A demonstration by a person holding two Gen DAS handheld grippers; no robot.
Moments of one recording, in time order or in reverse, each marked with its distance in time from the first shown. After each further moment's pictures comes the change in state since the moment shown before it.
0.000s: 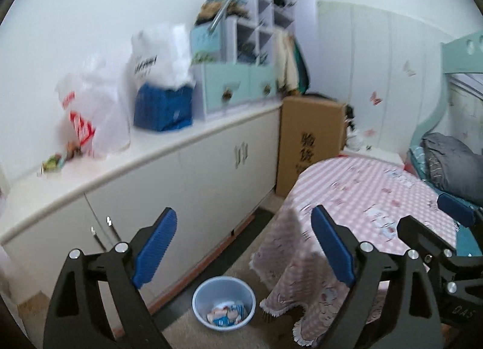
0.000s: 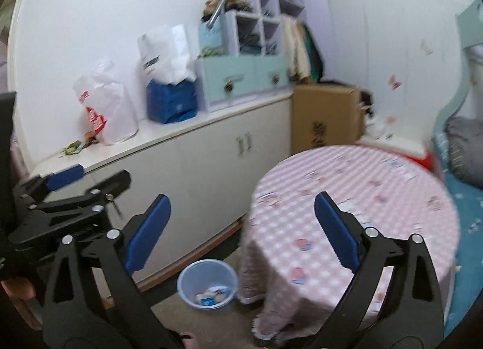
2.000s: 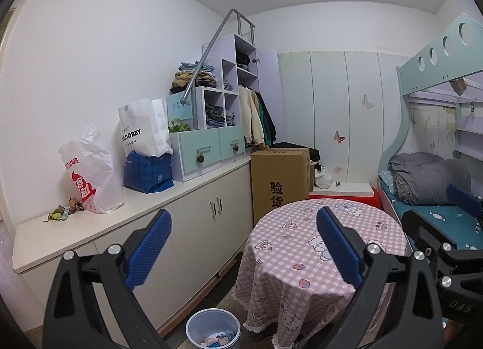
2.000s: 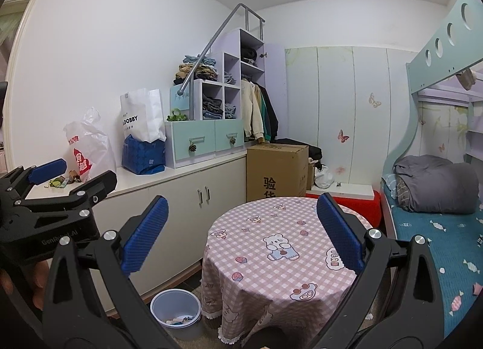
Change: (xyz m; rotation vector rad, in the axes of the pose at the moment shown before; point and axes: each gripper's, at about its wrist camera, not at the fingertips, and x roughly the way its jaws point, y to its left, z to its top) left arm -0.177 -0.055 0.010 0.080 -0.242 -0.085; right arm -0.199 -0.011 -0.002 -0.024 -0.259 -0.181
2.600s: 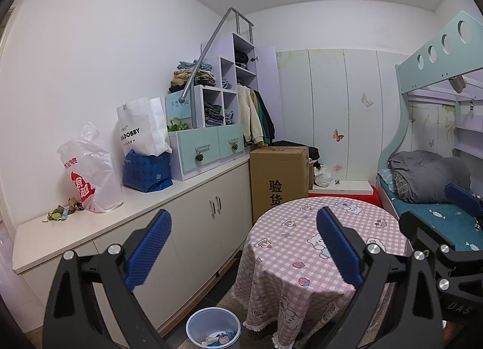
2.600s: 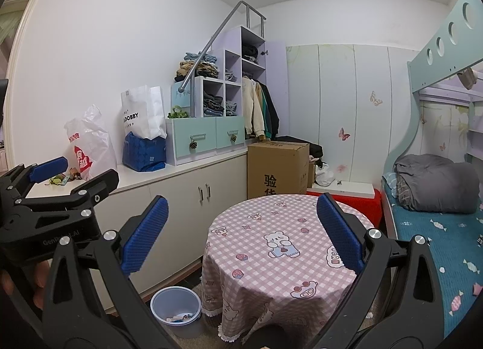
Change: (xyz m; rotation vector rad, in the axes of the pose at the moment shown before) left arm 0.001 -0.003 -0.003 0.002 0.005 -0.001; right arm 0.000 0.004 -0.003 -0.001 0.010 0.002
